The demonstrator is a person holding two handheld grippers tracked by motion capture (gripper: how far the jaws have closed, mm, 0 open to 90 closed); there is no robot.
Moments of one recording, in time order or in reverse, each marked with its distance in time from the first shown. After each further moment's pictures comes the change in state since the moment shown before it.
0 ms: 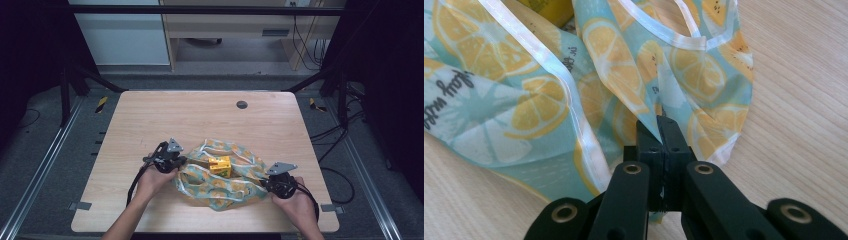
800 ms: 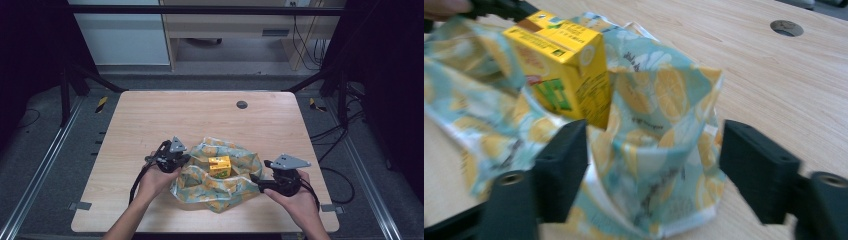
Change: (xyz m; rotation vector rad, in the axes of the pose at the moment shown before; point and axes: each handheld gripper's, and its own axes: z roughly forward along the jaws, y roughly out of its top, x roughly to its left) left arm -0.013 0.014 -0.012 -0.056 -0.005 0.041; right arm 0.012 0.034 -0.038 -0.259 0.031 0.065
